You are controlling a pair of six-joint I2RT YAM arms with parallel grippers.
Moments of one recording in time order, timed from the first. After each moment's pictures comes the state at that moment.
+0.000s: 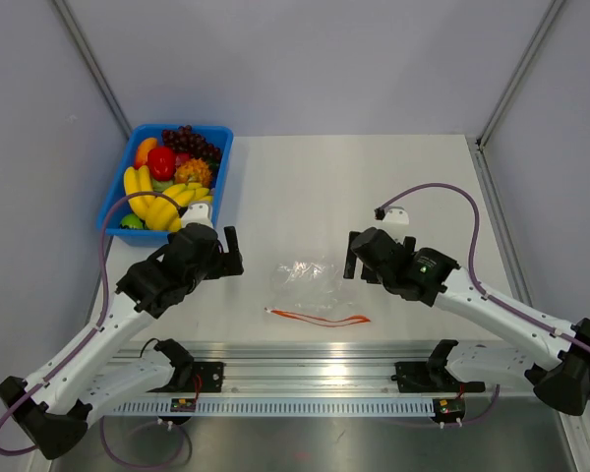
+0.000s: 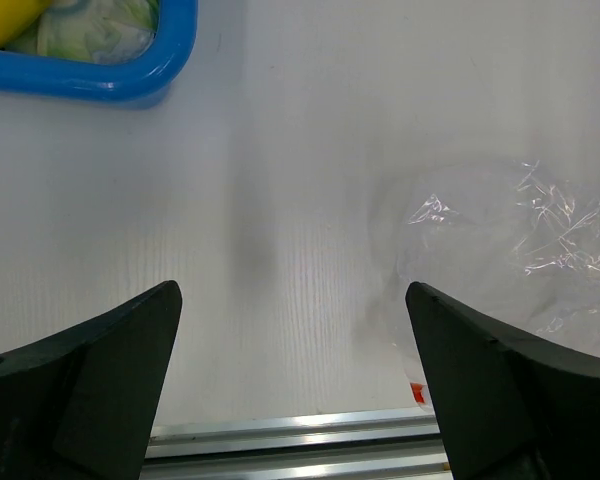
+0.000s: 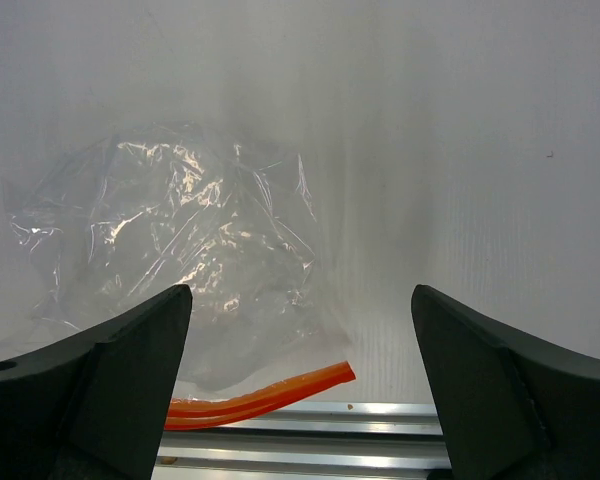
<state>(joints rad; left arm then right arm) -0.66 0.85 0.91 -0.82 -0.38 -0.58 0.90 1.10 0.99 -0.83 0.53 0.82</state>
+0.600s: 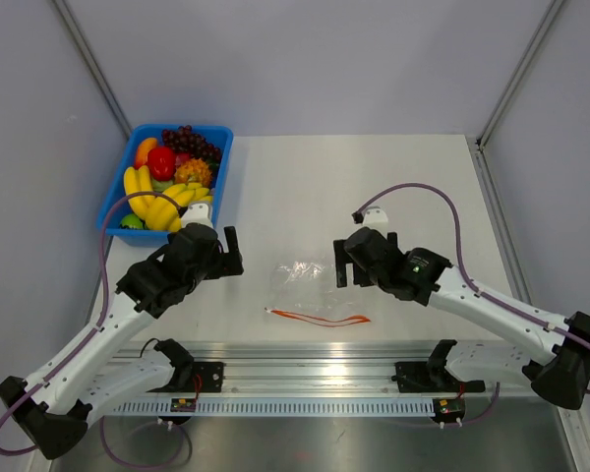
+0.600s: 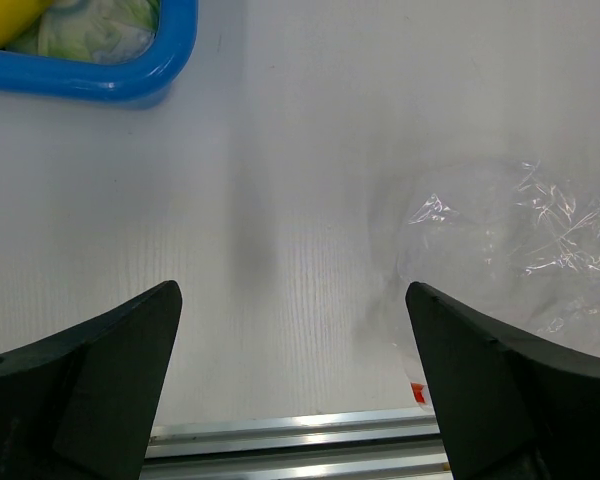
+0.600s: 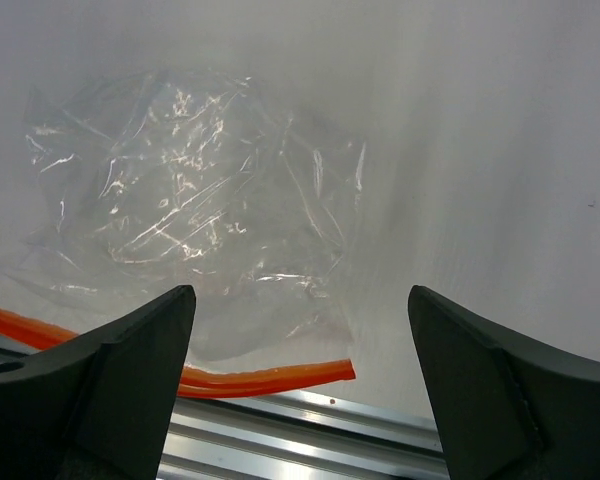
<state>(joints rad) -0.66 0.85 0.91 -0.82 -0.38 -0.58 0.91 1.12 0.99 -0.76 0.42 0.64</state>
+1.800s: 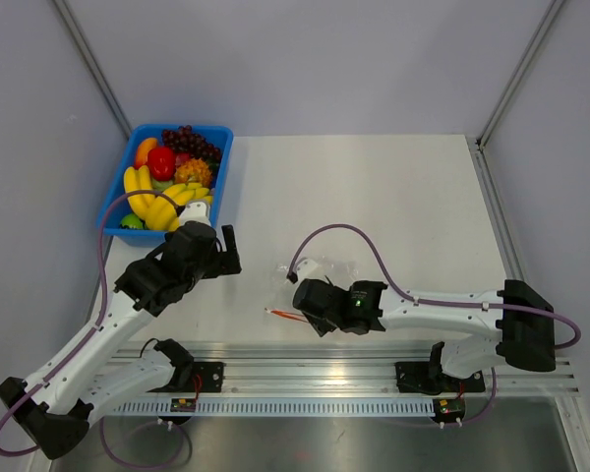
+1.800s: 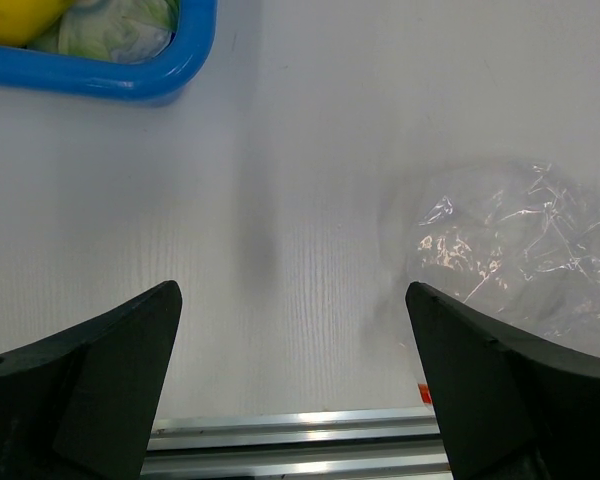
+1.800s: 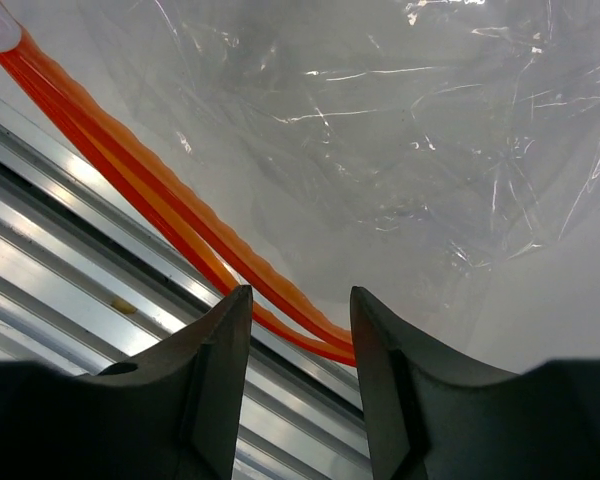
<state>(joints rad) -0.64 0.85 0.93 -0.85 -0.39 -0.58 1.28 1.38 0.95 -0.64 0.35 0.47</state>
